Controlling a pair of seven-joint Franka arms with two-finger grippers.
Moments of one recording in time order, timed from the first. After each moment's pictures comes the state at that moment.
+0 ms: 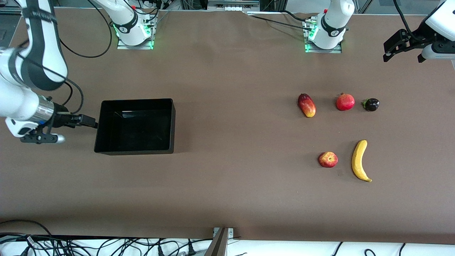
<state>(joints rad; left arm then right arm) -0.11 -0.14 0.02 -1.62 0.03 1.44 -0.05 0.20 0.22 -0.25 -1.74 0.18 1.90 -0.08</state>
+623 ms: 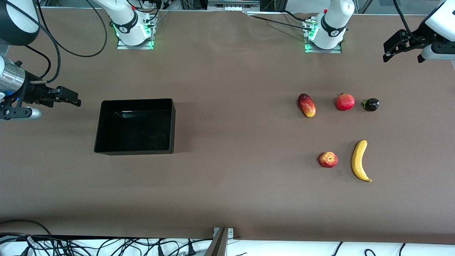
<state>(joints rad) -0.11 -0.14 0.02 -1.62 0.03 1.44 -0.05 0.23 0.13 -0.24 -1.59 0.10 1.65 -0.04</state>
